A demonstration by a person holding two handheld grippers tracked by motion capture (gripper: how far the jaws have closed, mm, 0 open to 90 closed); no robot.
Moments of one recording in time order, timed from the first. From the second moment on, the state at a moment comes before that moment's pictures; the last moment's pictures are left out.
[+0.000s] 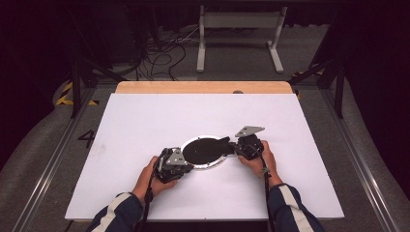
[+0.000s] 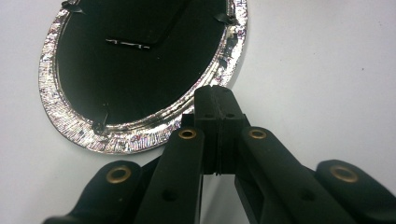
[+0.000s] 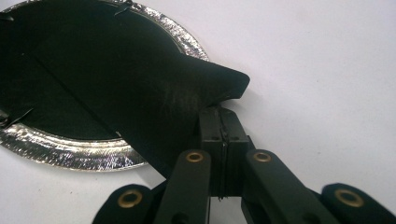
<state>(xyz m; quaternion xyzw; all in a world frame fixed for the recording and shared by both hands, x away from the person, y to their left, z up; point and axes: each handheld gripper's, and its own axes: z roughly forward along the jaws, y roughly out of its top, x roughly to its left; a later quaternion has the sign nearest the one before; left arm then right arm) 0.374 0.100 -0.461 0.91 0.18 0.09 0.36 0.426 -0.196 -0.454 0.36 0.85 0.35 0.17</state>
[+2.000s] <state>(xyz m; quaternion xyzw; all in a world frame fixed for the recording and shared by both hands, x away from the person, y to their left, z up) 0.408 0.106 -0.460 0.91 0.20 0.10 0.36 0.349 -0.194 -0.451 0.32 0.87 0.32 0.17</state>
